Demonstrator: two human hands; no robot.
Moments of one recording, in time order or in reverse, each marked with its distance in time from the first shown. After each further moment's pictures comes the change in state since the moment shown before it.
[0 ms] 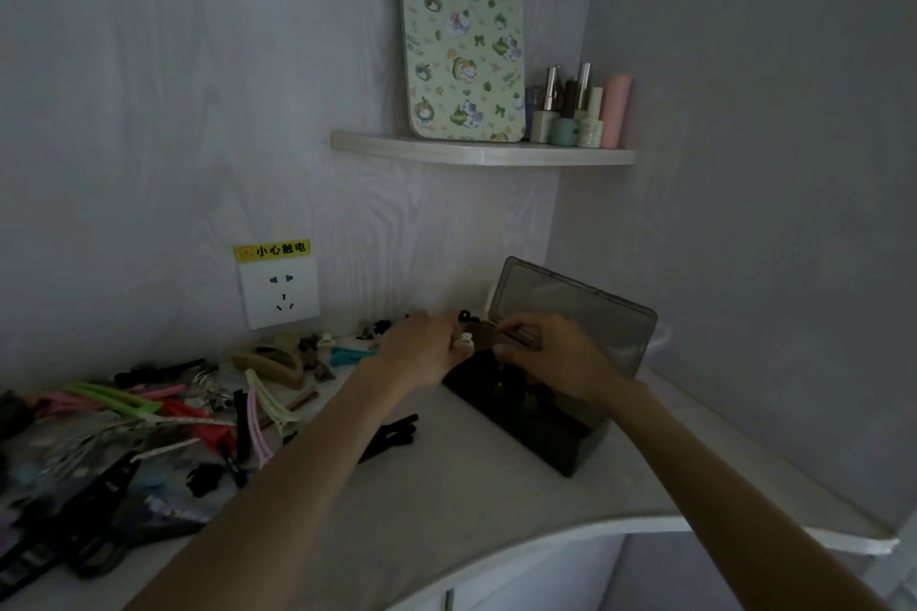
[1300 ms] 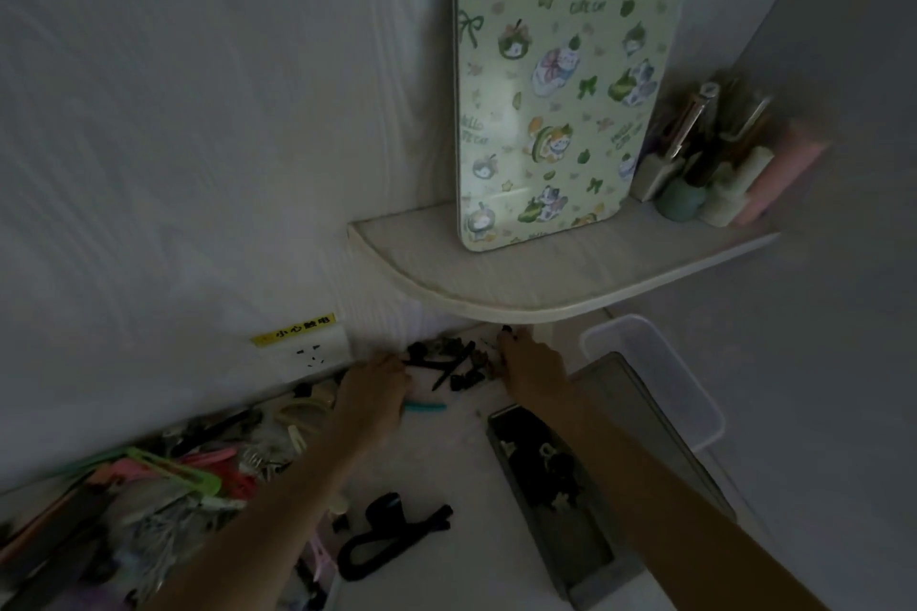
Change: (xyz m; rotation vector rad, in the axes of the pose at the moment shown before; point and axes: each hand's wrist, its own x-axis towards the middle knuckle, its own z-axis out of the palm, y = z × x) left_hand 0.032 -0.104 -0.029 0.119 -0.318 -0.119; right_hand 0.136 -0.002 0.045 -0.446 -0.583 0.314
